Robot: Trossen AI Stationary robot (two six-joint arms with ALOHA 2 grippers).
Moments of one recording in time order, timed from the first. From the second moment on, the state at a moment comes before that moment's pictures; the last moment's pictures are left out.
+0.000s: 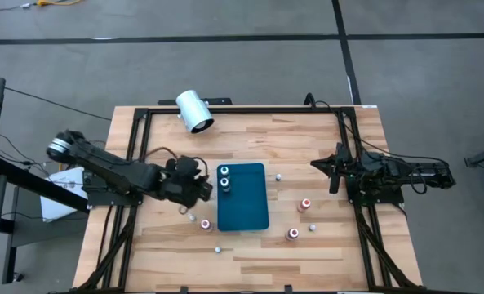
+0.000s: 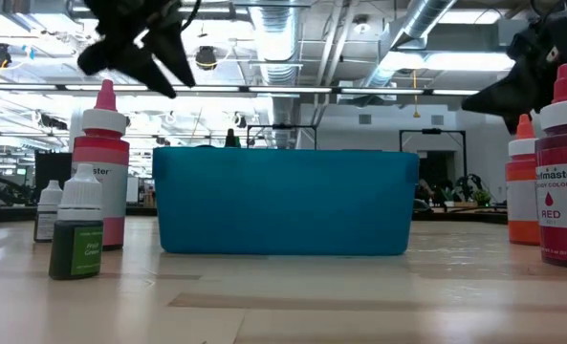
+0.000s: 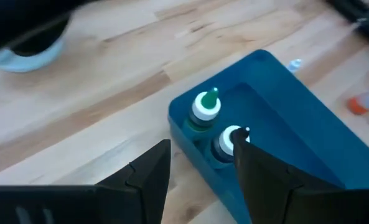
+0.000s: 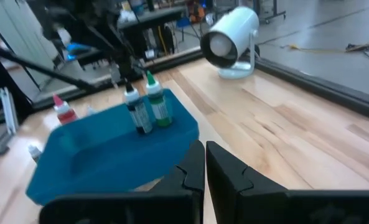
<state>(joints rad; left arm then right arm) -0.33 1.28 0.97 -0.72 -0.72 -1.16 0.04 0.02 0.16 -0.34 0.26 0.24</state>
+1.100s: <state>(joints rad) -0.28 0.38 0.30 -0.23 -0.61 -0.61 0.04 0.02 0.16 -0.12 0.20 0.48</state>
